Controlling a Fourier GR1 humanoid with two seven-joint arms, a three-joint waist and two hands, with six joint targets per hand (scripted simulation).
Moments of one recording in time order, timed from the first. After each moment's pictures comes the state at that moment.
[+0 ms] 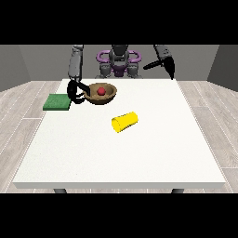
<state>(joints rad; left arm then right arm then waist) -0.55 0.13 0.12 -1.16 -0.22 0.04 -0.21 -0.60 -0.24 -0.22 -0.52 -0.13 -0.06 -0.16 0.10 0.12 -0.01</state>
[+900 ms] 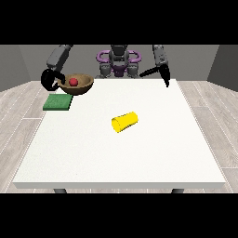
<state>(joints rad) -0.48 0.12 0.14 -1.08 -0.22 0.12 -0.32 -0.61 -0.44 -0.30 -0.61 -0.24 0.14 0.04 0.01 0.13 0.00</state>
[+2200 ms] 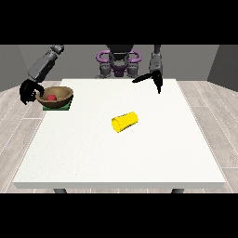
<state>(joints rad) -0.51 0.08 0.00 -1.55 -0.33 0.21 -0.18 -0.70 -0.79 -0.48 -0.33 -0.30 0.38 -0.24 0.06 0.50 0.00</state>
